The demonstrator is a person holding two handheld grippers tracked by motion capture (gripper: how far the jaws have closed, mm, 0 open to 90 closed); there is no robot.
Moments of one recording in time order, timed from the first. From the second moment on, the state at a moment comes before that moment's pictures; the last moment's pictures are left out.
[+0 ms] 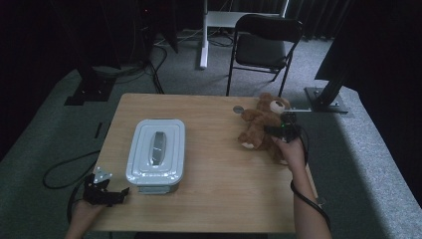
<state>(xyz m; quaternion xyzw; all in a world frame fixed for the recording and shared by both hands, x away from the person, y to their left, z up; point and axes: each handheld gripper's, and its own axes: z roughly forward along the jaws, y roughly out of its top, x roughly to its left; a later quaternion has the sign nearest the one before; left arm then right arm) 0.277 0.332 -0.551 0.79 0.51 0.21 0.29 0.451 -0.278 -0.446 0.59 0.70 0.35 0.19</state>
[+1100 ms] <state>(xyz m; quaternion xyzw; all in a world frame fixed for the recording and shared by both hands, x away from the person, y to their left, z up) 0.321 0.329 -0.516 0.76 0.51 0.23 0.34 0.416 -0.108 -0.485 0.42 0.80 0.42 0.14</state>
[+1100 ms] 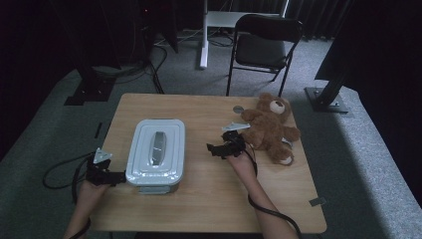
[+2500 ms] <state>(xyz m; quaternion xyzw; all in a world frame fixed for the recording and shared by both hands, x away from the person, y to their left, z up) 0.333 0.269 -0.514 0.80 0.45 0.24 0.33 0.442 -0.047 -0.520 0.40 0.82 0.38 0.11</state>
